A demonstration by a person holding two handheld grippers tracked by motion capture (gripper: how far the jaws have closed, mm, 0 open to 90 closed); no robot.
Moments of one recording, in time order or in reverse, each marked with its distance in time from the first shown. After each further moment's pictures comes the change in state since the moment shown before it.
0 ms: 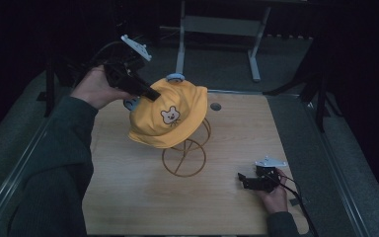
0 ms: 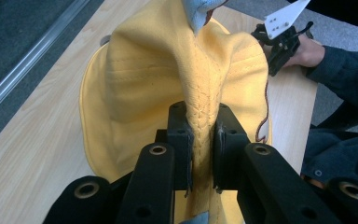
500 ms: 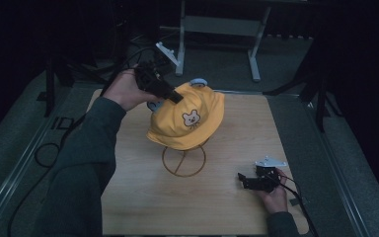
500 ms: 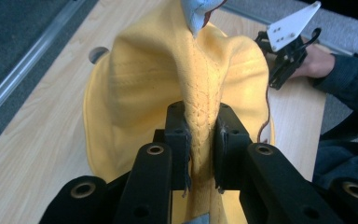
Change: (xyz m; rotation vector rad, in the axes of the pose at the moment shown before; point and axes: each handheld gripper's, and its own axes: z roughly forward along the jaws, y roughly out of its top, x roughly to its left) left arm -0.010 0.034 0.054 0.034 0.009 0.031; right arm 0.000 0.000 0.000 0.001 0.000 -0.001
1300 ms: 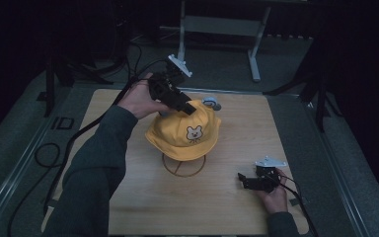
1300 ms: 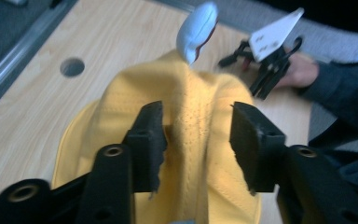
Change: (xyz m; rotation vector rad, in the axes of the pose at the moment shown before) left arm -0.006 -0.004 0.019 -0.086 -0.063 -0.004; right arm 0.000 0.000 0.000 0.000 0.001 0.003
